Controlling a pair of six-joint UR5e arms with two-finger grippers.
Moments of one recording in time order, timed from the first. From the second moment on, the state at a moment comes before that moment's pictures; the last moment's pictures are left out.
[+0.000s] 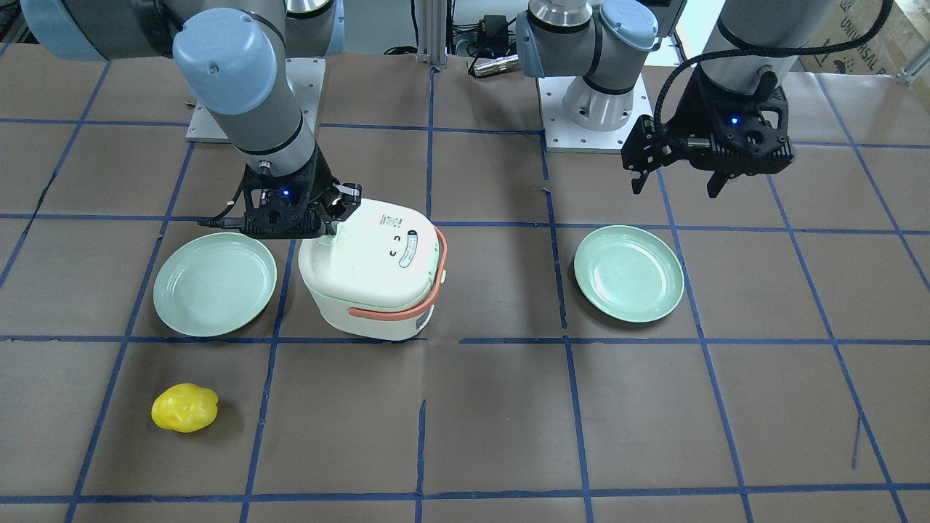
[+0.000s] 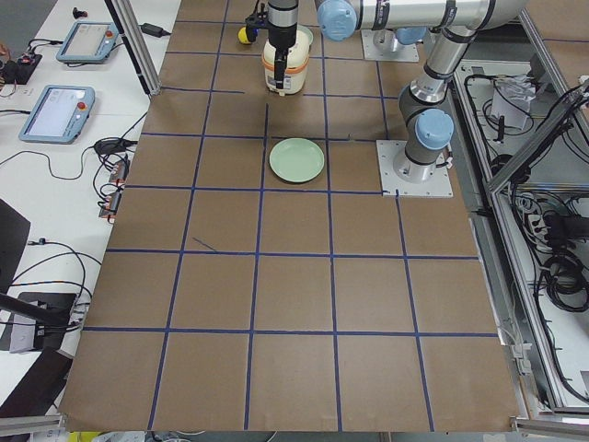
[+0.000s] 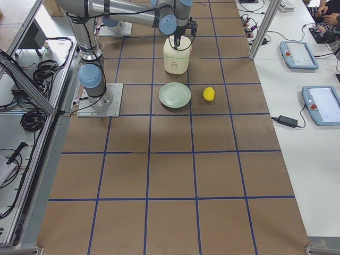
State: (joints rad) left arm -1.47 -1.51 -1.65 -1.52 1.62 0.17; right arm 1.72 -1.48 1.73 -1.75 -1.46 0.16
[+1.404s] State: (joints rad) left arm -1.47 -1.51 -1.65 -1.52 1.62 0.18; right arm 1.55 -1.52 1.47 -1.53 -1.53 -0.02
